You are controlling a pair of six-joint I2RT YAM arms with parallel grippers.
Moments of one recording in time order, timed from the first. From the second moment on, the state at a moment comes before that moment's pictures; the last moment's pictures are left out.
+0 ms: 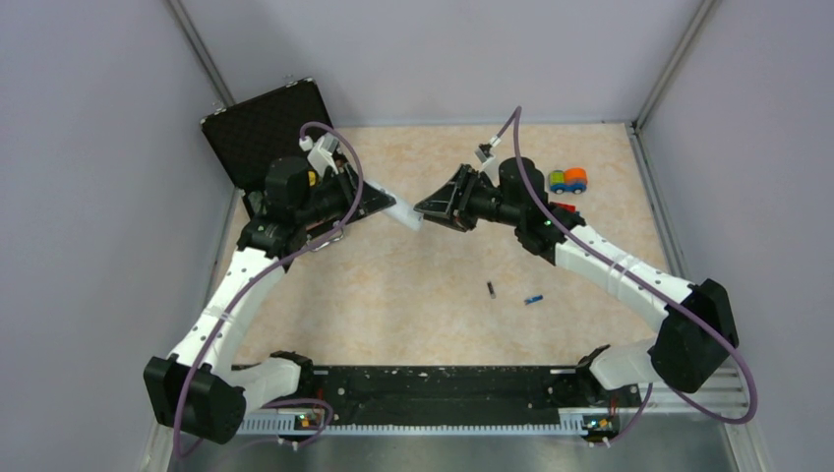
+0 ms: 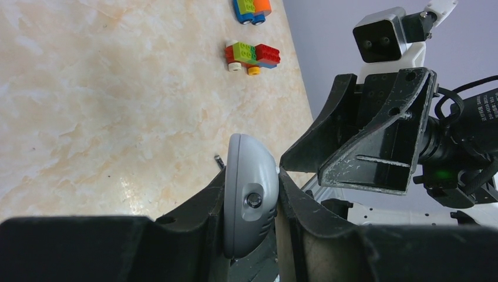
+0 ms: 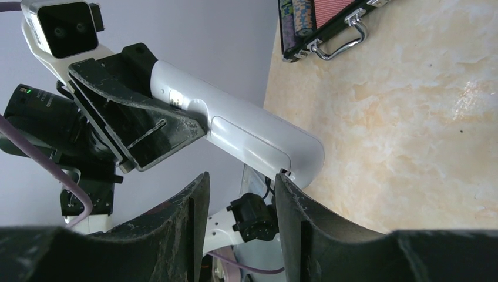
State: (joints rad) left arm -0.26 1.13 1.05 -0.27 0.58 -0.73; right arm 0.67 1.36 1.08 0.01 -0.41 1.13
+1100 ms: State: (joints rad) left arm -0.26 1.13 1.02 -0.22 0.59 -0.77; right arm 0.67 1.37 1.07 0.02 -0.39 1.15
